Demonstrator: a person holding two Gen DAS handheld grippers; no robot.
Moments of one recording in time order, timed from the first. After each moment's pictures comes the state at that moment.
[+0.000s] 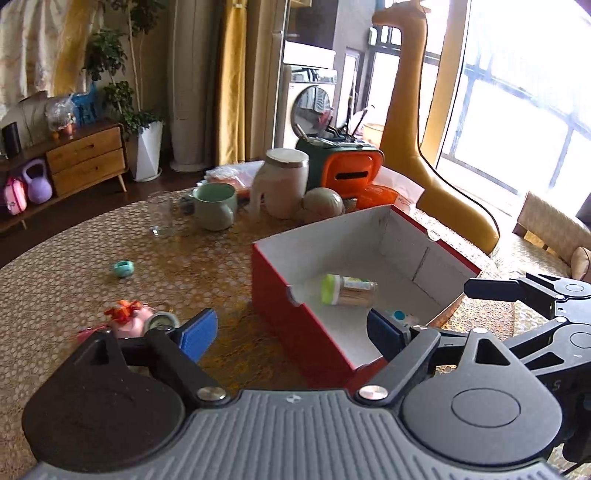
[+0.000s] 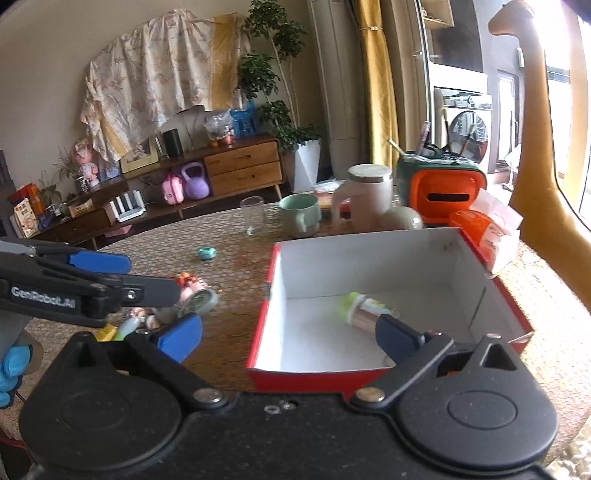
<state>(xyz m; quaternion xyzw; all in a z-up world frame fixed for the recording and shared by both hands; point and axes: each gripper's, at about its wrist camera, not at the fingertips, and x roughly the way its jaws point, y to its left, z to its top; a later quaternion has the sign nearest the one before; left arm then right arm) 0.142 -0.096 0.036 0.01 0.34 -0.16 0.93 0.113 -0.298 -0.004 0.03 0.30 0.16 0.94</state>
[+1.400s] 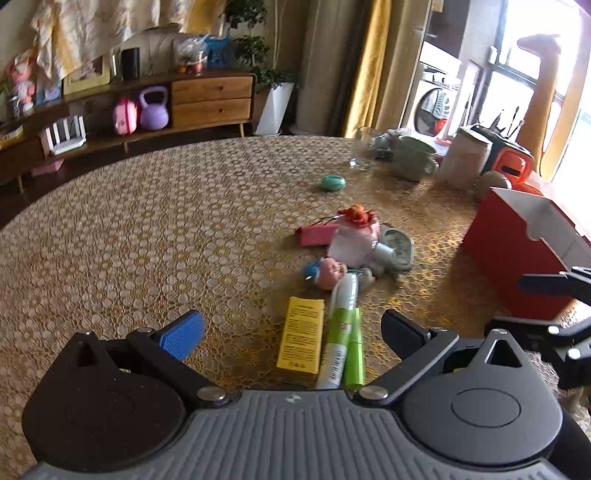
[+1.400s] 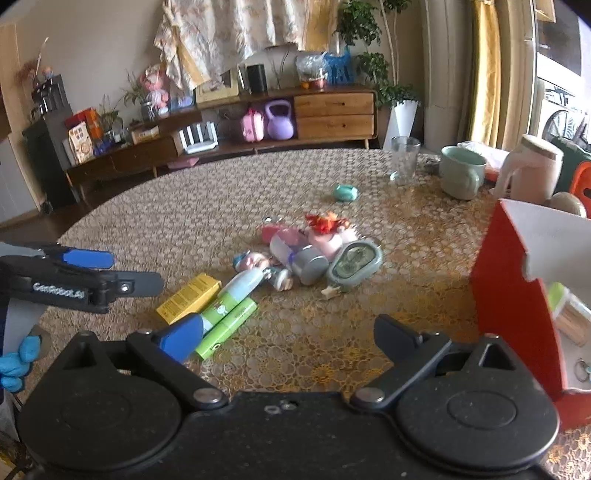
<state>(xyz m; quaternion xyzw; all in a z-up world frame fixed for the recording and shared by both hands) 0.111 0.148 -0.065 -0.06 0.37 -0.01 0.93 0.126 -0.093 -0.066 -0.04 0.36 0.26 0.89</state>
